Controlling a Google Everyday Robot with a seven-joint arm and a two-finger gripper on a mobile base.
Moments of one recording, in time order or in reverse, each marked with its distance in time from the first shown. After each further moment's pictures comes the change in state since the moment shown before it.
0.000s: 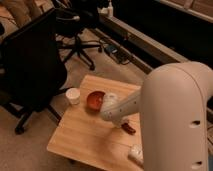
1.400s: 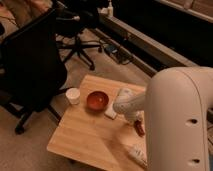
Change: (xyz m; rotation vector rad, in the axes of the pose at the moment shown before) arm 0.017 -0.076 0.034 0.037 0.107 0.186
